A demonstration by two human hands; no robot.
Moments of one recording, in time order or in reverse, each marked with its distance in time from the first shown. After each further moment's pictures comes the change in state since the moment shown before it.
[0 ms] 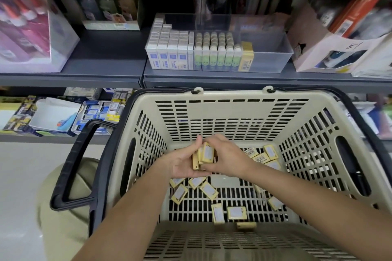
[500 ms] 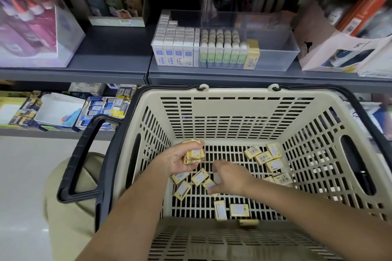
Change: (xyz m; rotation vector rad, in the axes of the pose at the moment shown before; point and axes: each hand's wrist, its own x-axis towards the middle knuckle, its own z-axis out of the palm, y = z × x) left_hand -0.011 0.002 -0.007 -0.057 0.165 0.032; right_hand -0.020 0.021 0.044 -0.294 -0.410 0.228
